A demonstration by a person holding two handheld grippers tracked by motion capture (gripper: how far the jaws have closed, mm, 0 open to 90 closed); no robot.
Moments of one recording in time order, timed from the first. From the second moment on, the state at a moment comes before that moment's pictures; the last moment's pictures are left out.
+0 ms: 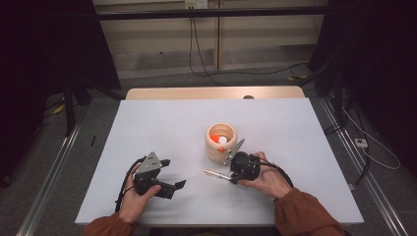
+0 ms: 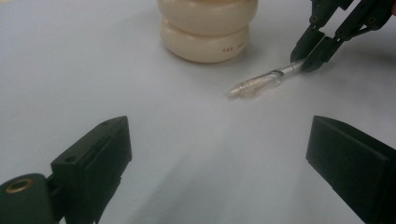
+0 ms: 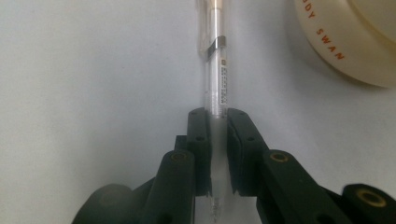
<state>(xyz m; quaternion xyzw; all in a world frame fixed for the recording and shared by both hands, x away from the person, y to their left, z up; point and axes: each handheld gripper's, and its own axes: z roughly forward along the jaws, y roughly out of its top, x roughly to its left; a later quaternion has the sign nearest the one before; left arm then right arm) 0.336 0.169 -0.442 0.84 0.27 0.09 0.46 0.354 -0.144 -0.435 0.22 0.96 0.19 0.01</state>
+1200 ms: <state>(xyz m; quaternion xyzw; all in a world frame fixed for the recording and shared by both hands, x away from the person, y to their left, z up) 0.335 0.156 -0.411 0.88 0.21 0.02 0.43 0.330 -0.181 -0.414 0.19 0.94 0.29 -0.04</state>
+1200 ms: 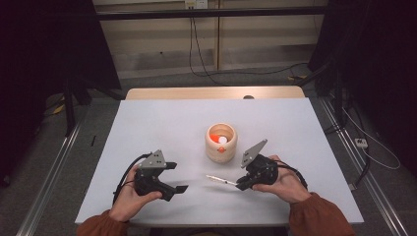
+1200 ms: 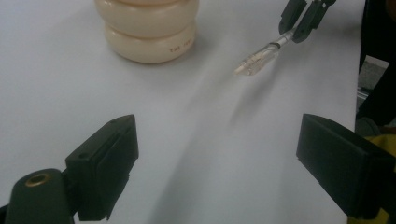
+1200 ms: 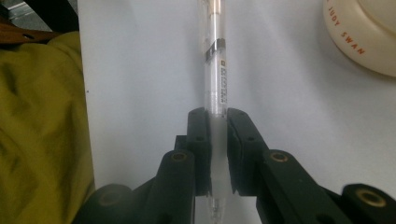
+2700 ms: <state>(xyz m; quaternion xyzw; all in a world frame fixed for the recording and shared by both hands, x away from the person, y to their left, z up) 0.337 0.091 -0.400 0.95 0.06 -0.01 0.30 0.330 -0.136 -0.401 0.11 0.95 0.29 -0.04</state>
